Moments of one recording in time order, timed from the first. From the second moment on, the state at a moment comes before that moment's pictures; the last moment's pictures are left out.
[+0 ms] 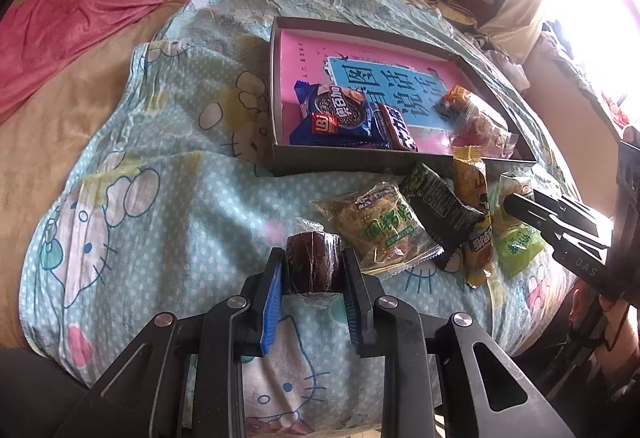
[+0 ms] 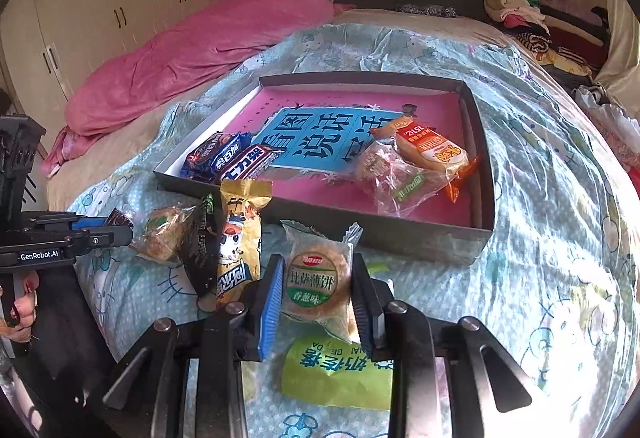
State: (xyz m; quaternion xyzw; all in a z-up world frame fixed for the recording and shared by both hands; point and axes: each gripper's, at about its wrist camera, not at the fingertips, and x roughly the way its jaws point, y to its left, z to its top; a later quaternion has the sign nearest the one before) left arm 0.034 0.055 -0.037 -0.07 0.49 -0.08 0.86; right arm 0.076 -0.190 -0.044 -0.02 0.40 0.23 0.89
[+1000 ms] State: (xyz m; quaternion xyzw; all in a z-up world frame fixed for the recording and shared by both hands) left arm 0.062 0.053 -0.010 -0.08 0.45 -0.07 0.89; right arm 0.090 -0.232 -0.023 0.05 0.35 0.17 0.92
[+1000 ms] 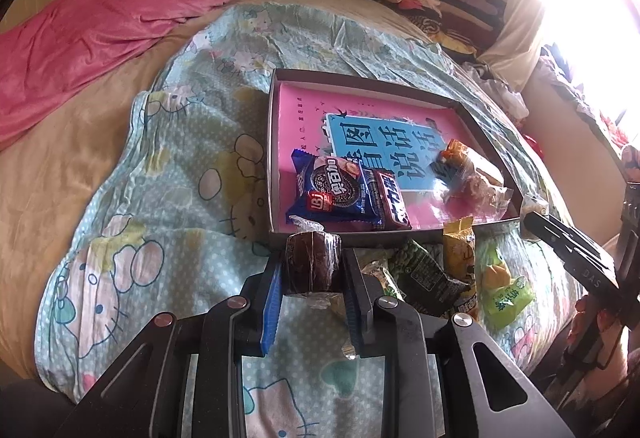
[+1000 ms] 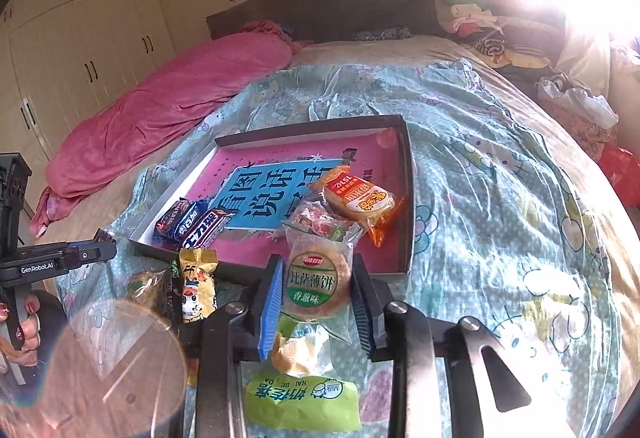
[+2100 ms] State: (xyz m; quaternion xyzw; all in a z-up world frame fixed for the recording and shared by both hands) left arm 0.113 0.037 -0.026 -0.07 0.45 -0.06 0.89; right arm 0.100 -0.243 -0.019 0.06 0.33 0.15 0.93
